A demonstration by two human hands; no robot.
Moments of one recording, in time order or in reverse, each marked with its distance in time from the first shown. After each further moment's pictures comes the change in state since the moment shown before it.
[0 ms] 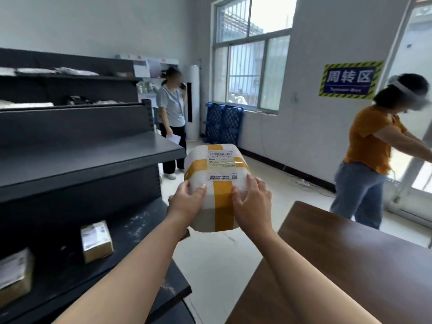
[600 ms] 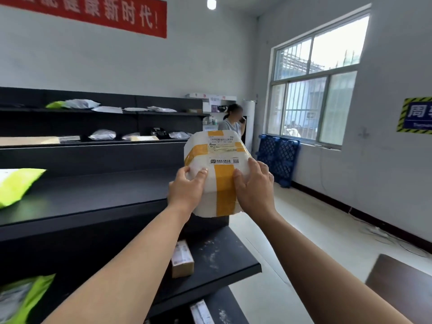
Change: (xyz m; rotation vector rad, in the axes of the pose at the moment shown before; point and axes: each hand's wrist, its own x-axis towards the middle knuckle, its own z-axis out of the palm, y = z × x) left_hand 0.008 0.029 -0.251 -0.024 0.403 0.148; right_hand -0.005 -0.232 0.091 0.183 -0.056 -0.286
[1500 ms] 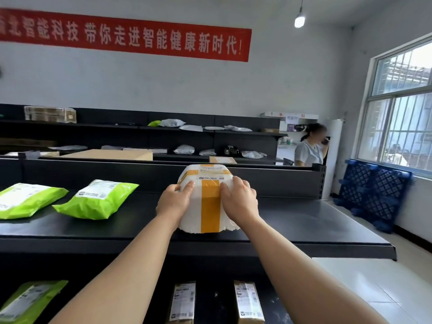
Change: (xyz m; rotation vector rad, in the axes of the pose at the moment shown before) left_hand 0.118 -0.049 -0.178 0.217 0.416 -0.127; right_hand 0.062 -0.134 0.202 0.122 -0.423 -0.148
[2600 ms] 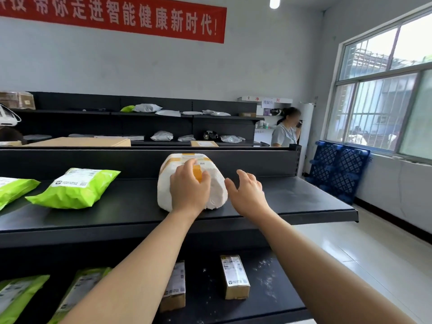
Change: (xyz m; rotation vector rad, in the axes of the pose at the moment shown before) left_hand -0.055 0.024 0.030 0.097 0.107 0.436; right_hand -0.037 0.032 -0.025 -0.088 -0.021 0.061
